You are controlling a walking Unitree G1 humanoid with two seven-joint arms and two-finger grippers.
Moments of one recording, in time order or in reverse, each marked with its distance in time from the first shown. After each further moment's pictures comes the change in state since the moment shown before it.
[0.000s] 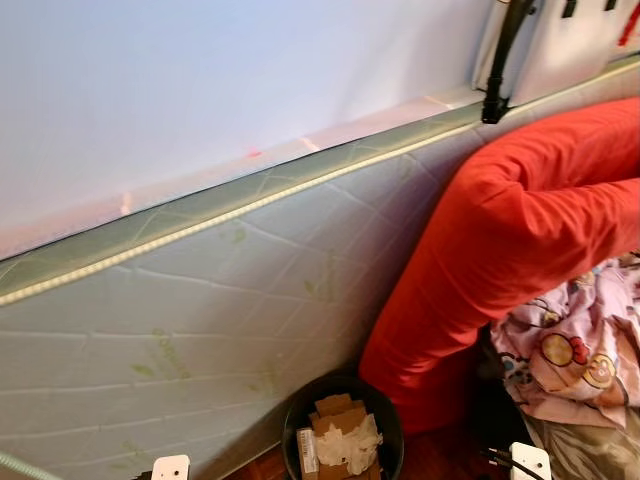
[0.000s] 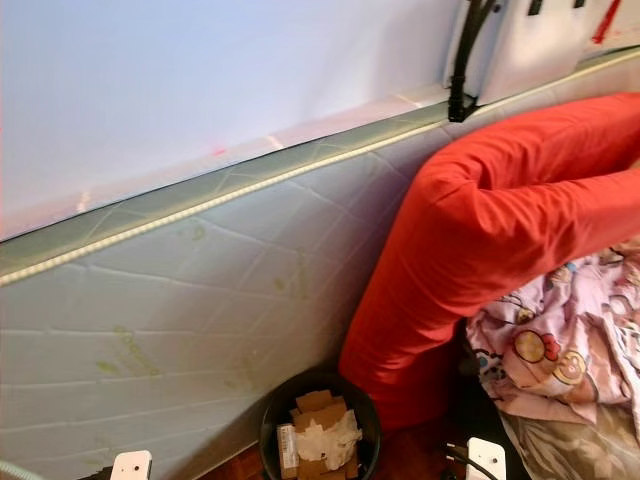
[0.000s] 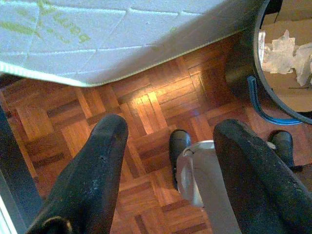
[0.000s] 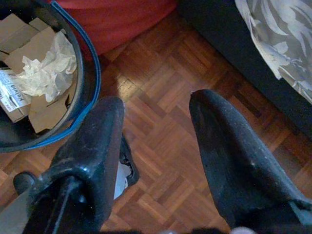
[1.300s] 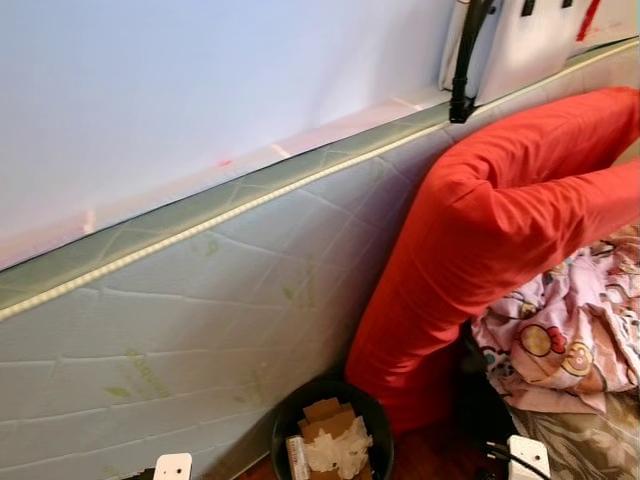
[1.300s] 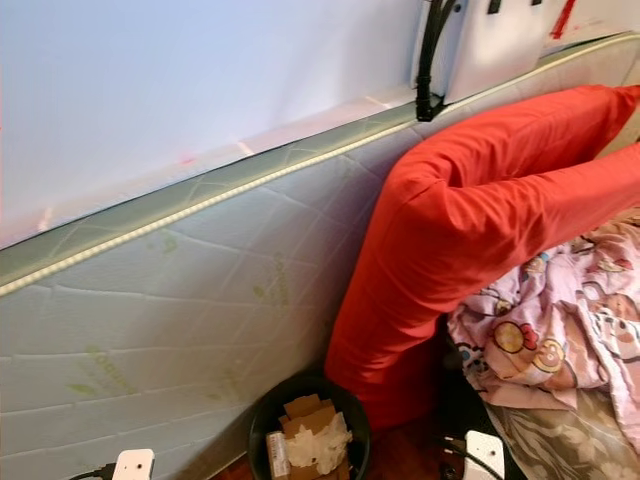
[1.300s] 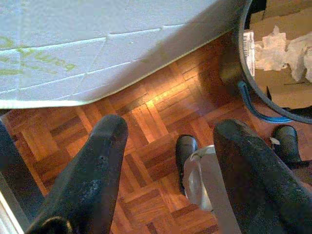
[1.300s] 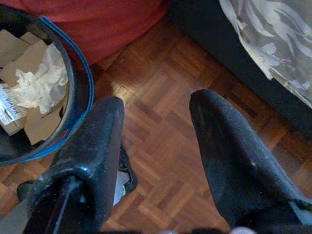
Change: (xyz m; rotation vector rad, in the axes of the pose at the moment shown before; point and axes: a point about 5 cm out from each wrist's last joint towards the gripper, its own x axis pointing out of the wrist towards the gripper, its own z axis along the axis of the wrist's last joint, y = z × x) left arm 0.001 -0.001 0.002 0.040 0.013 0.006; right arm 0.002 0.002 0.009 -0.021 -0.017 0.015
